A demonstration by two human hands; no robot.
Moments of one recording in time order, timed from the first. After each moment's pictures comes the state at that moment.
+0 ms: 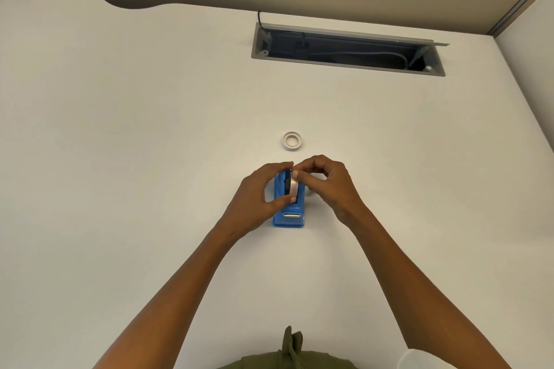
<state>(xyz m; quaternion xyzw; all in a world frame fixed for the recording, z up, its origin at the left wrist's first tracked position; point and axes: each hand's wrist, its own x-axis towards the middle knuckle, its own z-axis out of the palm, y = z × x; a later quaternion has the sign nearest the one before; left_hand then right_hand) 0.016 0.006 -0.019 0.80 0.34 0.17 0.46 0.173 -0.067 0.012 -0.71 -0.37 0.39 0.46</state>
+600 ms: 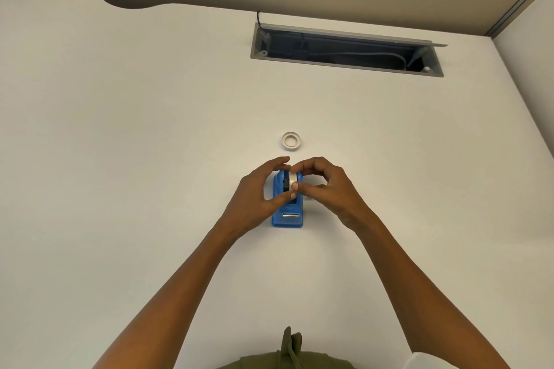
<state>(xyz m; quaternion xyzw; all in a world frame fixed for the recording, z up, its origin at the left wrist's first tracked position) 0.018 0.006 -0.020 0.78 0.35 0.19 0.49 0.177 -0.074 0.009 -0.69 -0.41 0.41 0.43</state>
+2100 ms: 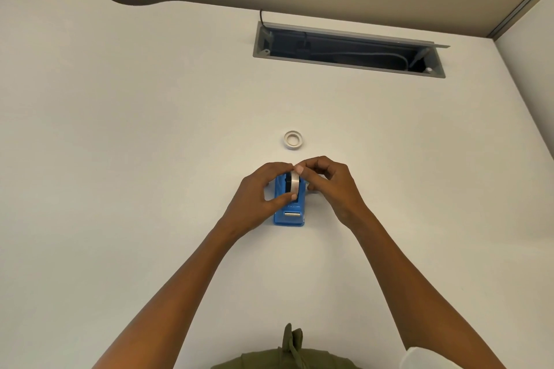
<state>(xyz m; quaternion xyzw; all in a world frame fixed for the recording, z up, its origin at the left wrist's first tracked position) 0.014 0.004 -0.018 0.79 0.32 0.21 0.48 0.175 -0.070 0.003 -0.68 -0.33 0.42 0.50</state>
